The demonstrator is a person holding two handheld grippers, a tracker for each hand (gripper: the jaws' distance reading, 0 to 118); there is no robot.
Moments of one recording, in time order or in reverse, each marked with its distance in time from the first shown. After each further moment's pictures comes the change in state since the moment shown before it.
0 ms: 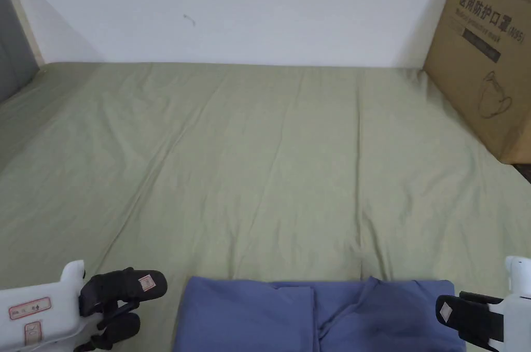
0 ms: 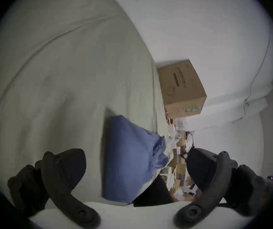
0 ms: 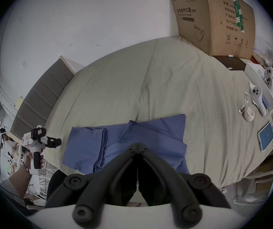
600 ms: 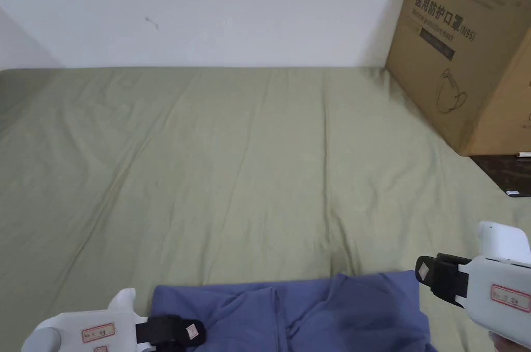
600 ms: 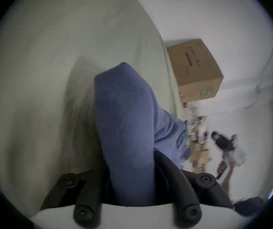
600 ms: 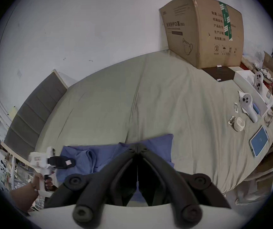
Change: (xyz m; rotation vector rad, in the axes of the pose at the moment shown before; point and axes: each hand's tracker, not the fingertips) left arm 0.006 -0.037 -0.092 -0.148 0.180 -0.190; right arm 0.008 0.018 0.004 0.147 -0.080 -0.030
